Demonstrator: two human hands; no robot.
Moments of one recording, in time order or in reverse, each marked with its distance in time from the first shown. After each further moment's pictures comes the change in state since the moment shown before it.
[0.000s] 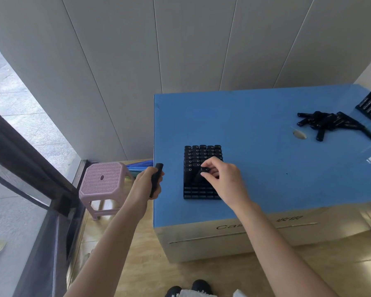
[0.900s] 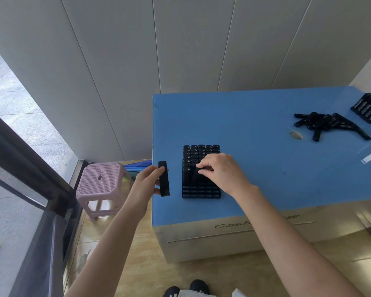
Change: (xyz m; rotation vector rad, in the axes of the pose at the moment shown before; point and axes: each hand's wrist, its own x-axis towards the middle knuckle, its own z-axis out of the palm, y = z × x) left_hand -0.009 0.000 0.001 0.070 -0.079 0.144; right_hand 0.023 -0.008 -0.014 -0.267 -0.199 -0.148
